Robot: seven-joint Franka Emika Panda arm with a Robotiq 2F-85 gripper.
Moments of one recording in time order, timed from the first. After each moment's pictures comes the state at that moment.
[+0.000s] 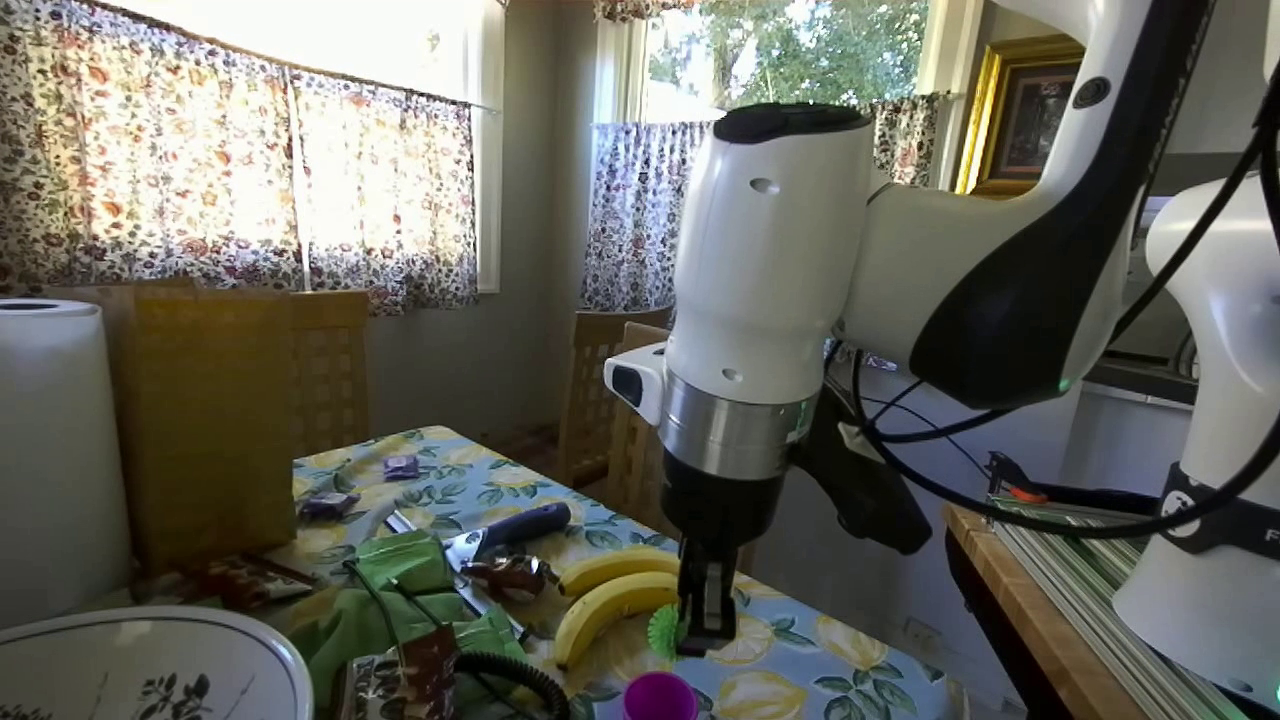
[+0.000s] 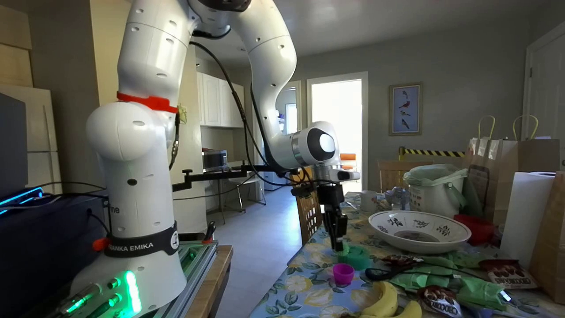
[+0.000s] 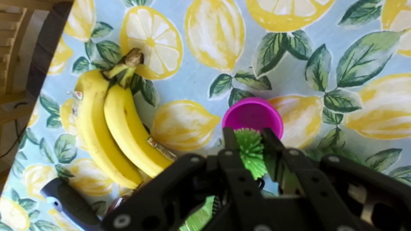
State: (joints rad) arm 0.31 0.25 -0.01 -2.50 -0.61 2.70 0.71
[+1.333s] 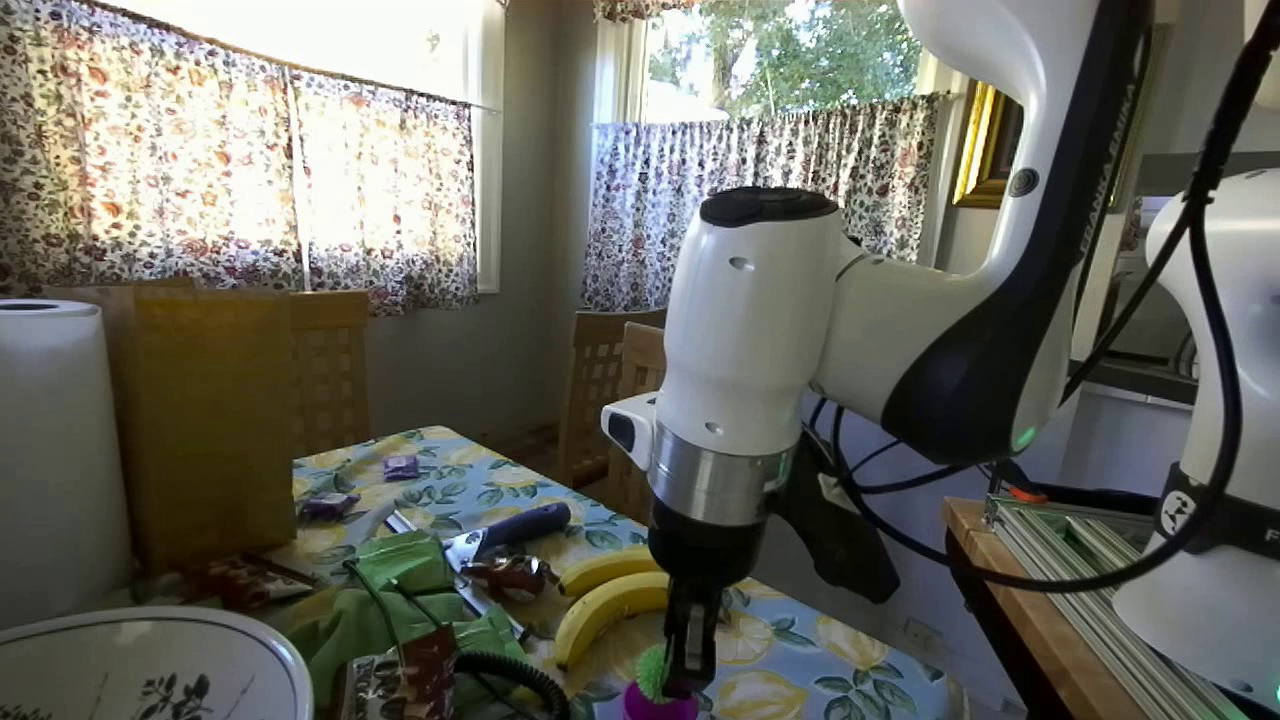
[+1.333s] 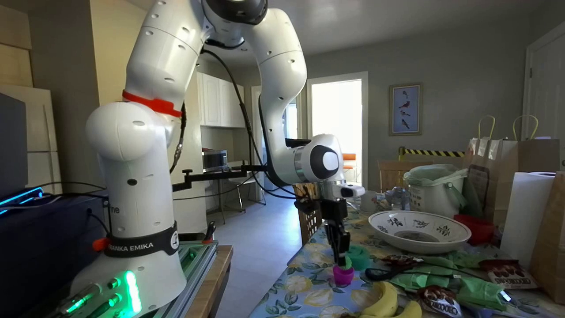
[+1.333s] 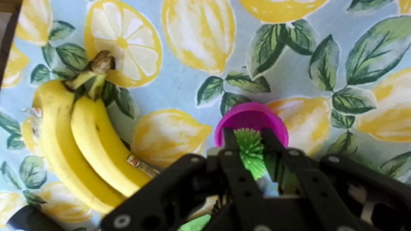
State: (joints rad) arm 0.31 0.37 -0.06 -2.49 -0.61 2.85 0.72
